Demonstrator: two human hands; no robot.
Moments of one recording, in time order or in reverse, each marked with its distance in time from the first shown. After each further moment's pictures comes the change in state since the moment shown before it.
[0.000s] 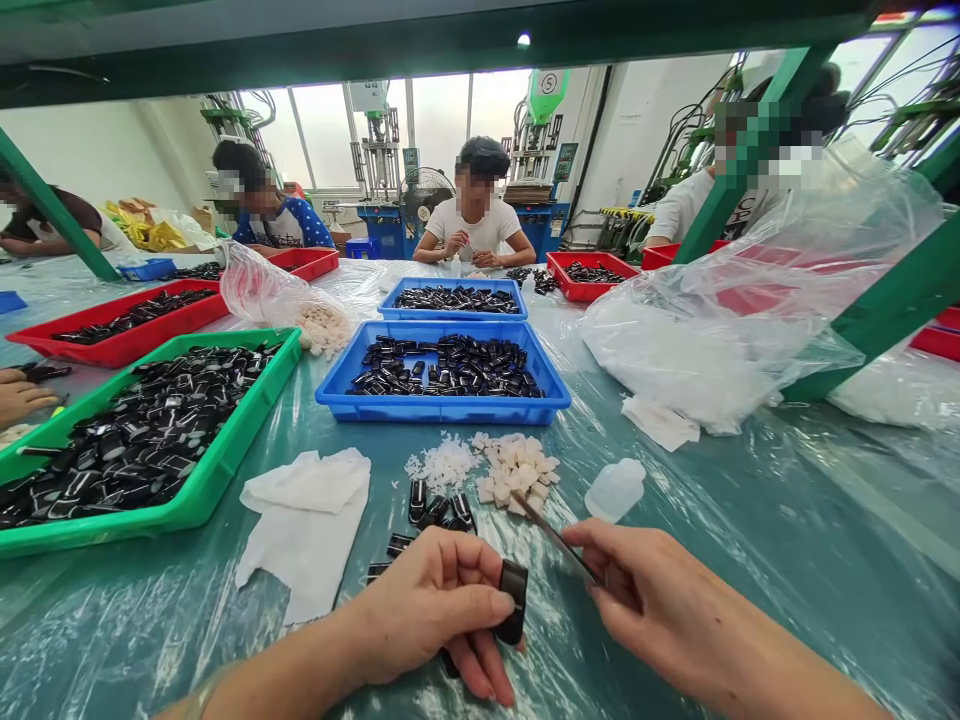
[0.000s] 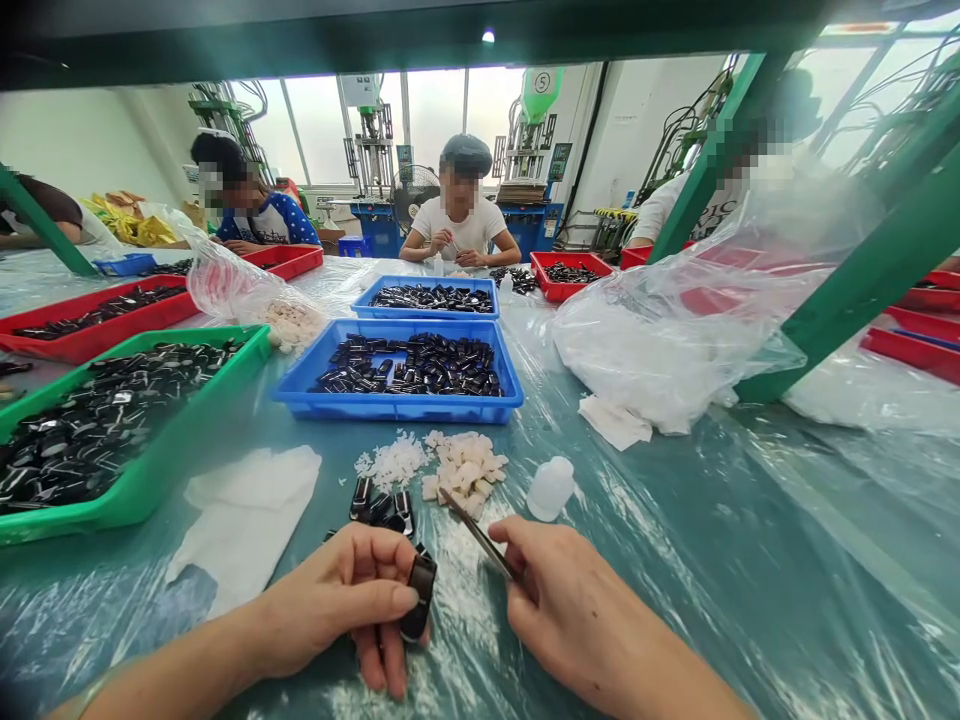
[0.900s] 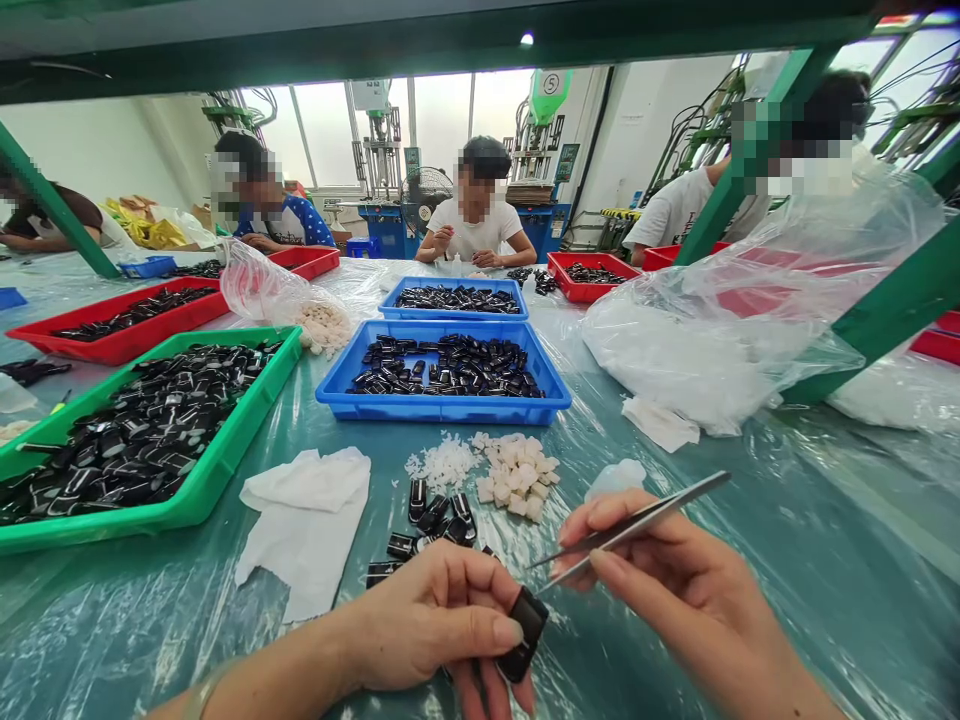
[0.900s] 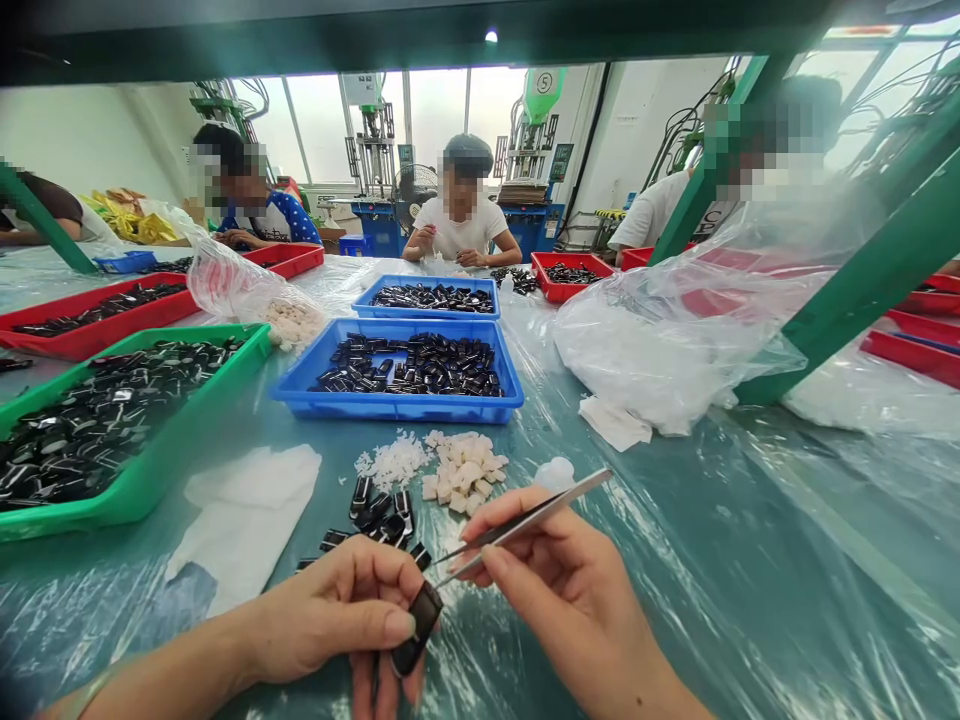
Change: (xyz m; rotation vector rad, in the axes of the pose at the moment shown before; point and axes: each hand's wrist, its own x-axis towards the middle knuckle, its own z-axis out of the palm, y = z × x) left_hand -0.001 -0.006 -0.008 -0.073 -0.232 -0.016; right_hand -0.004 -0.015 0.003 1.044 0.257 -0.121
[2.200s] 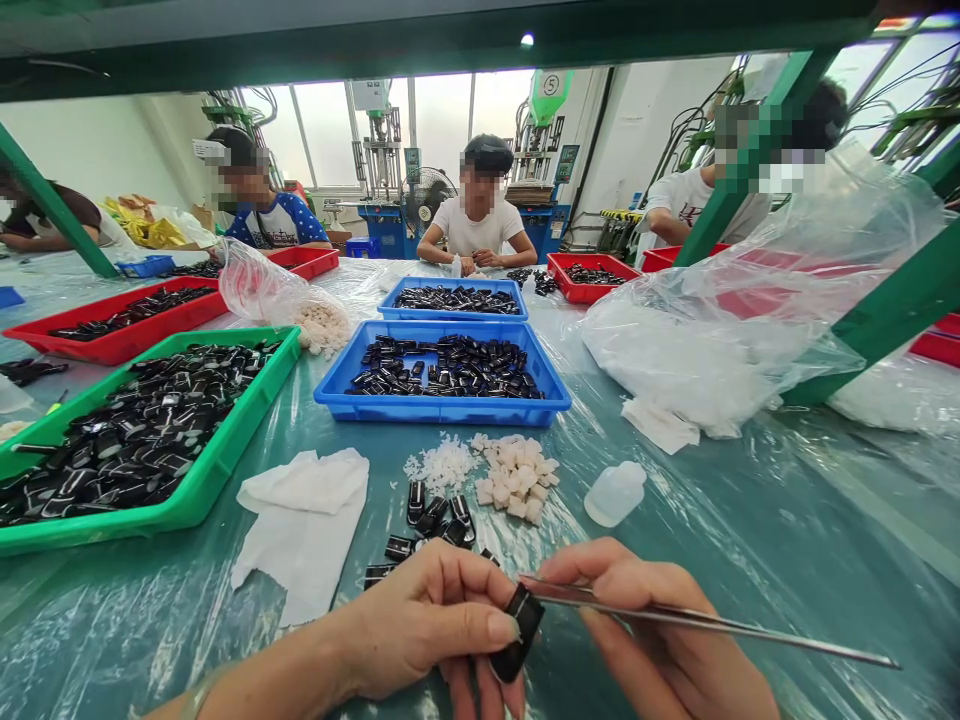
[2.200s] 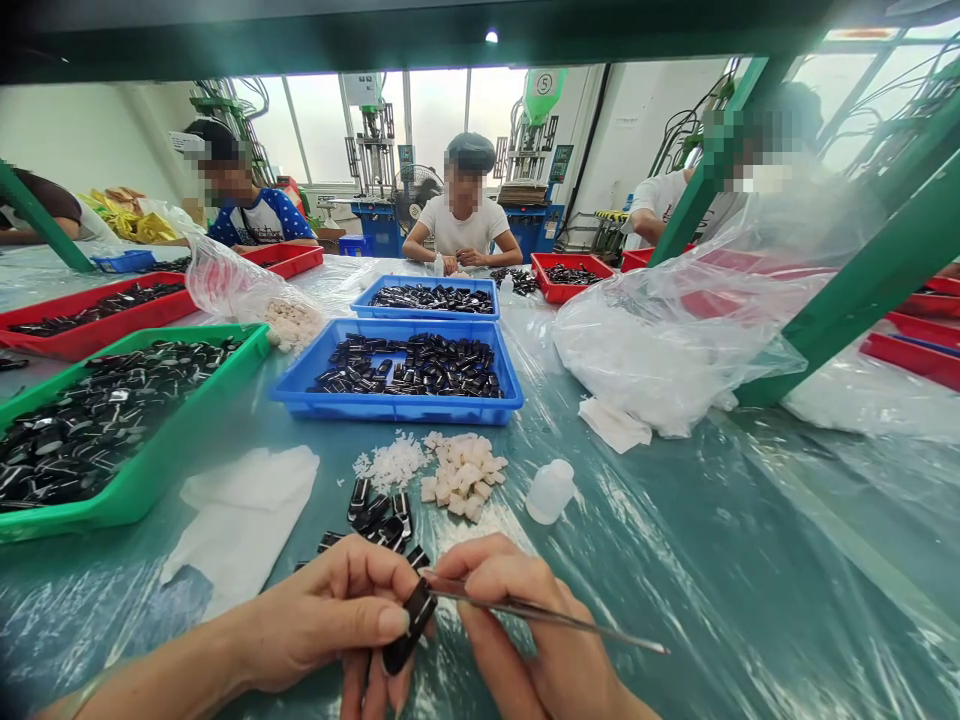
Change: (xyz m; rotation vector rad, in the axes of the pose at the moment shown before) left_hand 0.000 0.002 0.002 -0.042 0.045 -0.005; right_hand -0.016 0.013 0.010 -0.285 -0.074 -0.358
